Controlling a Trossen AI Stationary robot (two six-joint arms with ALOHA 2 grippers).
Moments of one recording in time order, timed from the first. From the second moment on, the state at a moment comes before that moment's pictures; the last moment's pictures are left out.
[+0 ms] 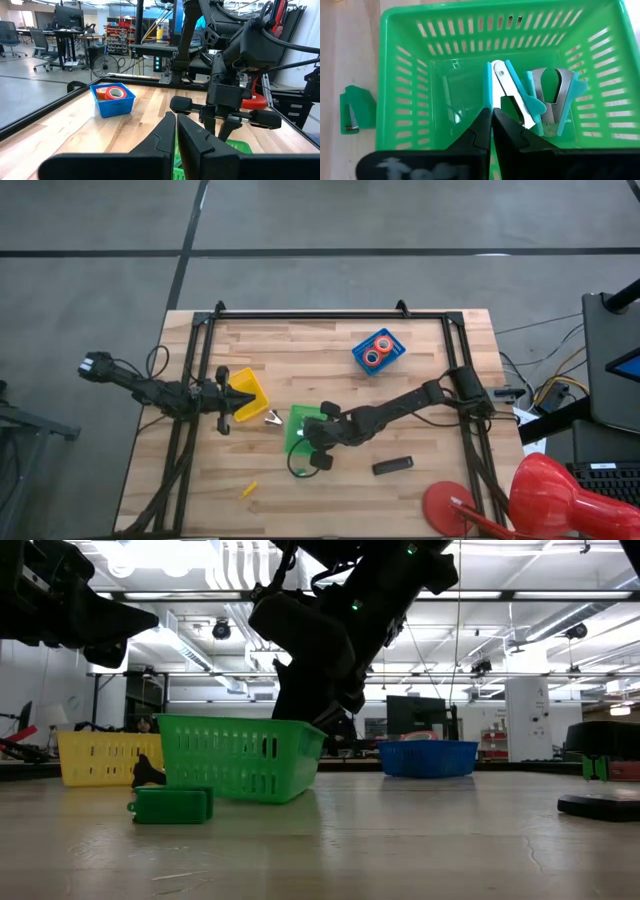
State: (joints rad) left arm -0.37 0.27 0.01 0.24 -0.50 -0.06; right arm 0.25 2.10 1.45 -0.30 0.23 0.41
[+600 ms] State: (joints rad) left arm -0.37 0.27 0.01 0.24 -0.49 -0.06; right arm 0.28 2.00 1.45 -0.33 0.23 0.29
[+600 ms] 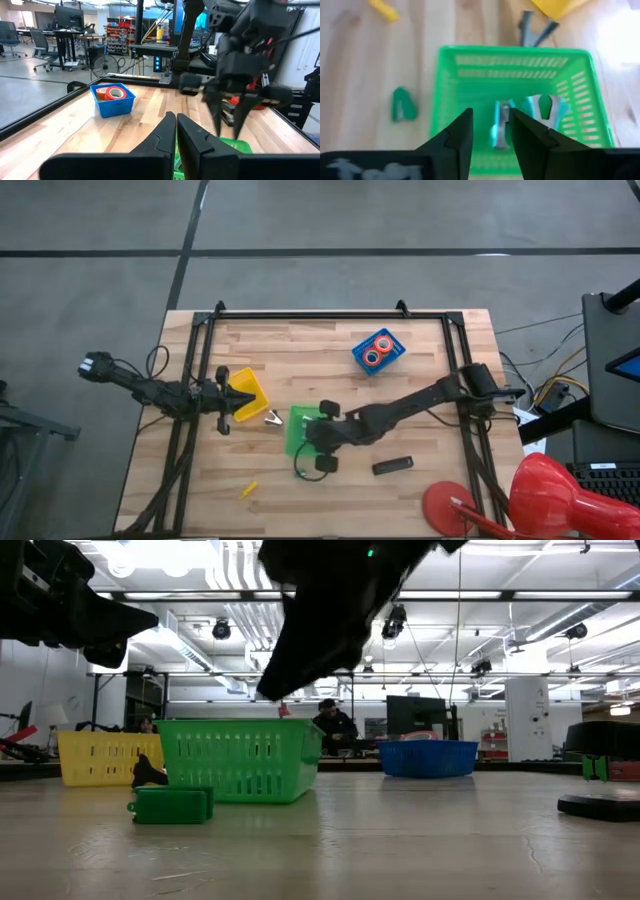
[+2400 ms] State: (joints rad) left arm -0.37 0.29 0.01 0.21 -0.50 -0.06; right arm 0.71 1.51 0.86 -0.71 0.19 0.73
